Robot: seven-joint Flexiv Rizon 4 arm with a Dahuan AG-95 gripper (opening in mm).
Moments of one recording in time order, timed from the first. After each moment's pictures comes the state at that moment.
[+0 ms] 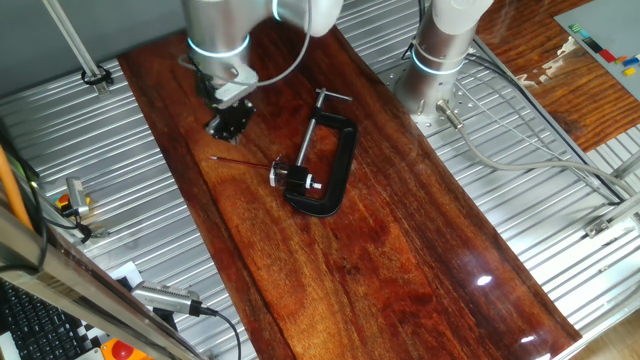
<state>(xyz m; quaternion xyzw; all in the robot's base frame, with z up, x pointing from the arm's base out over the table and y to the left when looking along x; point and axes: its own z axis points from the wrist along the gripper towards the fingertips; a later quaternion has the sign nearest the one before) 0.526 -0.038 0.101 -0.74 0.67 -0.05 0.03</state>
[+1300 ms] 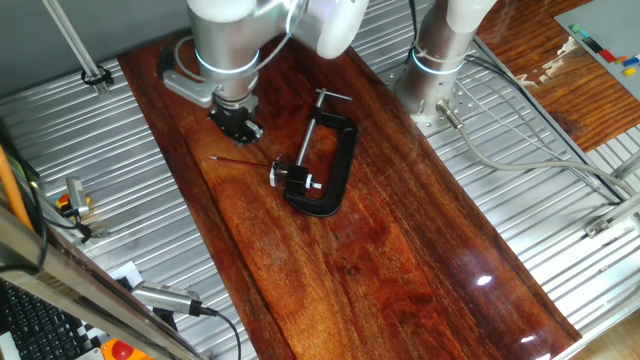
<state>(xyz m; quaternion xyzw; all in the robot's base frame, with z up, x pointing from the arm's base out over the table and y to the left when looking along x) 0.513 -0.002 0.126 -0.22 0.97 -0.04 0.01</state>
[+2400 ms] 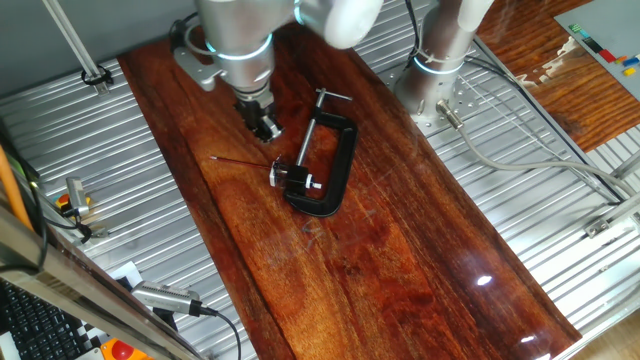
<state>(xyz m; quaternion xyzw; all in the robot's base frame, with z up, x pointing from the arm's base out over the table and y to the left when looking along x) 0.466 0.020 0.146 -0.13 0.99 -0.01 -0.02</state>
